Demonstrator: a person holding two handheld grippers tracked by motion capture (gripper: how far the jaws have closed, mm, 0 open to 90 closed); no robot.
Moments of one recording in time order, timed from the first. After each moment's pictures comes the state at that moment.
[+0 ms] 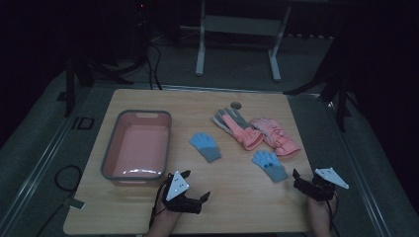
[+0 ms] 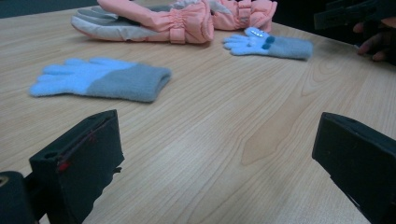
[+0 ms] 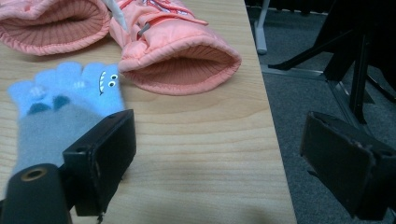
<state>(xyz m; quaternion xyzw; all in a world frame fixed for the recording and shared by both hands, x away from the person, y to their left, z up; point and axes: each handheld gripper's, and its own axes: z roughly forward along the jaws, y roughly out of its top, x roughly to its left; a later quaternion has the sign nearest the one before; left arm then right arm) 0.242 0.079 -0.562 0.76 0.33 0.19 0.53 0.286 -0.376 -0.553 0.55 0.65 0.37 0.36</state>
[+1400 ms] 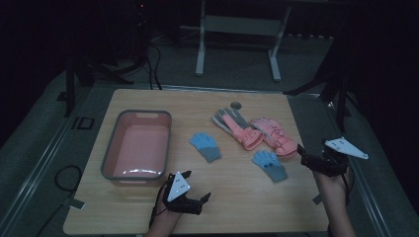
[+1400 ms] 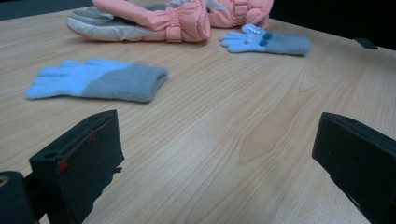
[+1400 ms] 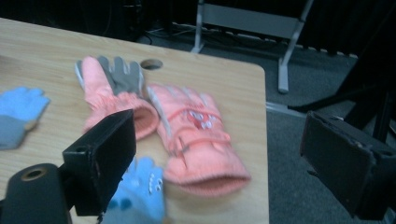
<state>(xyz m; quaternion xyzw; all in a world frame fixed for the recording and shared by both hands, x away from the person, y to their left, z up) 0.241 0.077 -0.561 0.76 0.32 0.19 0.53 0.310 -0.357 -0.433 0.48 0.69 0.41 0.36</state>
